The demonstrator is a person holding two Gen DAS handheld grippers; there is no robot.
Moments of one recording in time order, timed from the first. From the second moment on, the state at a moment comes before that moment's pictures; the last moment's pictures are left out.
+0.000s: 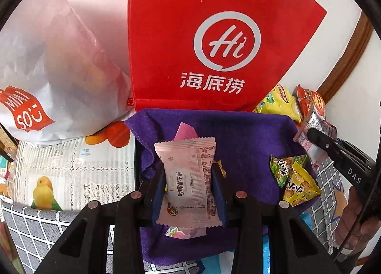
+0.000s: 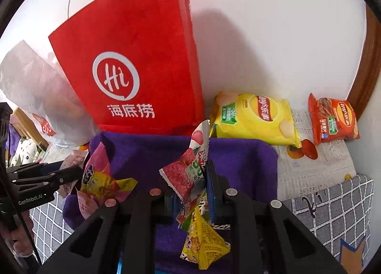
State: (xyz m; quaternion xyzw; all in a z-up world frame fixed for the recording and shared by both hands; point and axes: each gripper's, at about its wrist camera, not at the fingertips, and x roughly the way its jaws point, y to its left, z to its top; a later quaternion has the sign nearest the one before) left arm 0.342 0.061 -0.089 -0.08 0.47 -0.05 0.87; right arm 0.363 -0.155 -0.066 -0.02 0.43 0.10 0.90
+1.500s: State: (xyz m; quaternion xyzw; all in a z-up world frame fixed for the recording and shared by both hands) left arm 0.336 0.023 -0.088 -0.07 0.49 -0.09 0.87; right arm 0.357 -0.157 -0.043 -0.02 0.43 0.07 0.90
